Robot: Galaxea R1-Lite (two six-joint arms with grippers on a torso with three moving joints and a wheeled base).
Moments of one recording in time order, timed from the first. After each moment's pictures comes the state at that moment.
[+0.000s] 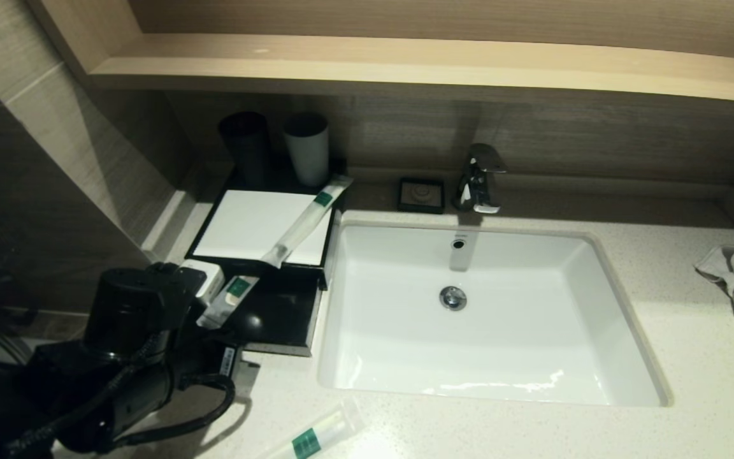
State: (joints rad) left arm -0.49 1.55 -0.51 -0.48 0.31 -0.04; right arm 0.00 0.00 0.00 0.00 0.00 -0.01
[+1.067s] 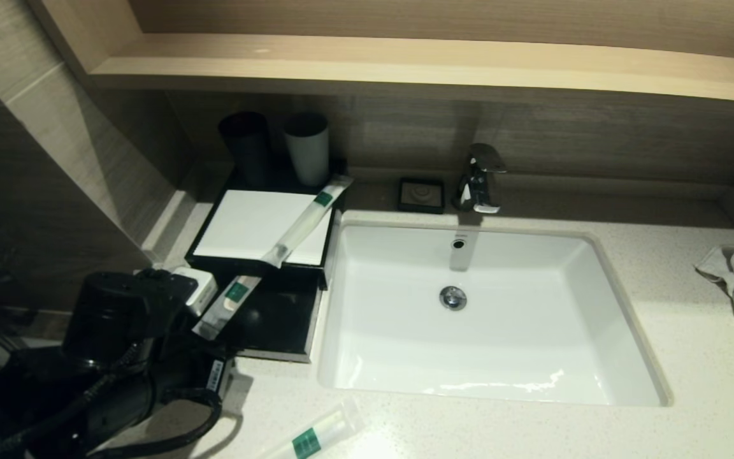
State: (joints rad) left arm -0.49 1.49 -0.52 -0.37 0.28 -0.04; right arm 0.00 0.00 0.00 0.00 0.00 -0.01
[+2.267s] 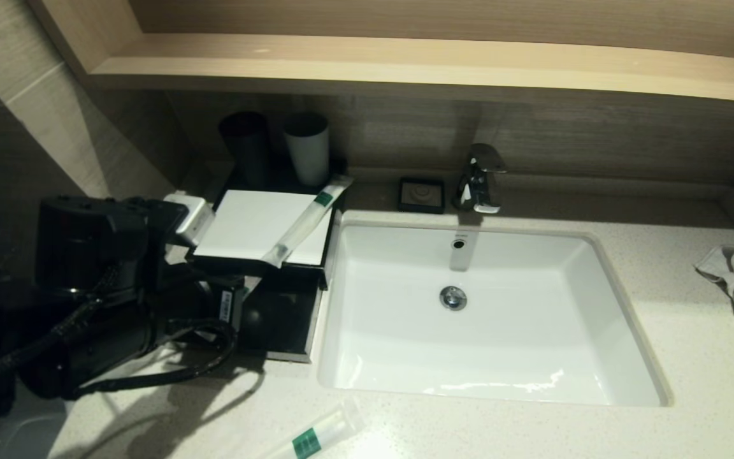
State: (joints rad) left arm -0.49 1.45 -0.73 -0.34 0.19 -0.04; right arm 0.00 0.00 0.00 0.00 0.00 -0.01
